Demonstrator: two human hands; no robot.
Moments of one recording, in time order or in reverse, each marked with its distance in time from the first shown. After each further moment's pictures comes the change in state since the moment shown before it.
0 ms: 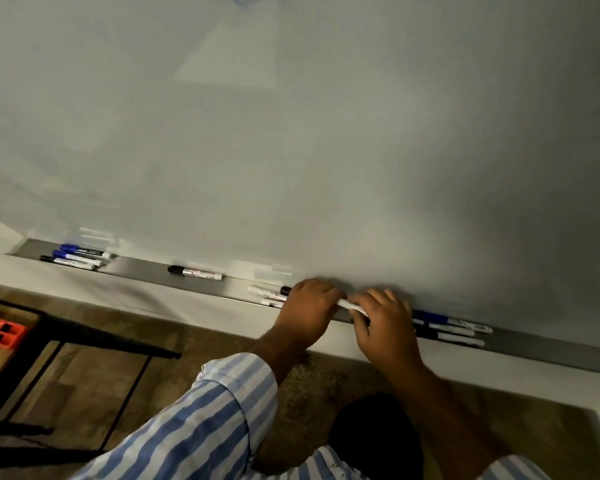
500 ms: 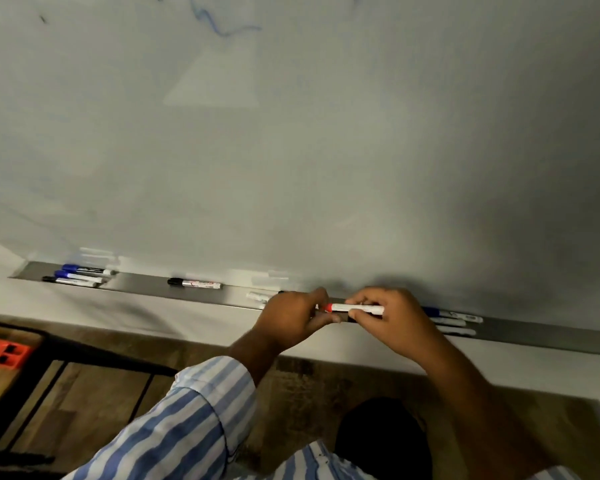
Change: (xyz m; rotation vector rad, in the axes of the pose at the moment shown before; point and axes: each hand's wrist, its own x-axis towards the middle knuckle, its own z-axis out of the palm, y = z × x) left_hand -0.025 0.007 -0.048 -0.075 -0.061 -0.006; right_hand -0.007 -0.016 -0.077 0.464 -0.224 0.135
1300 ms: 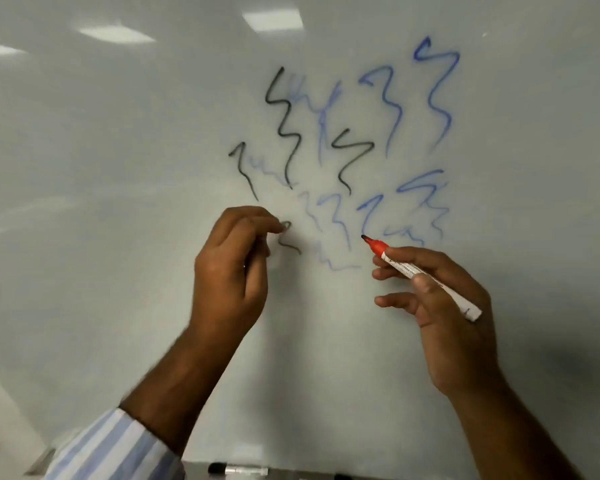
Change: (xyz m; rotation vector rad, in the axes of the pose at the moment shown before) left_hand 0.003 0.019 -0.391 -0.134 1.046 0.488; right_hand 0.052 -0.303 -0.070 0.665 0.596 -0.715
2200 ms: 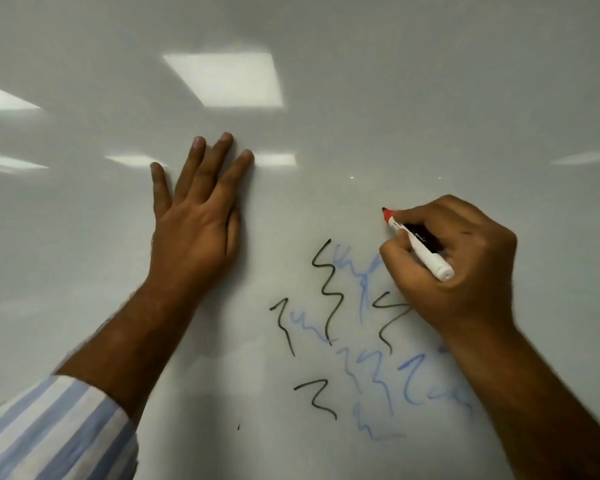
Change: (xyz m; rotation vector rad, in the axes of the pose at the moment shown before) left_hand 0.223 -0.074 -0.077 0.672 0.134 0.257; right_hand 0.190 -0.087 0.081 -0.899 0.241 -0.904
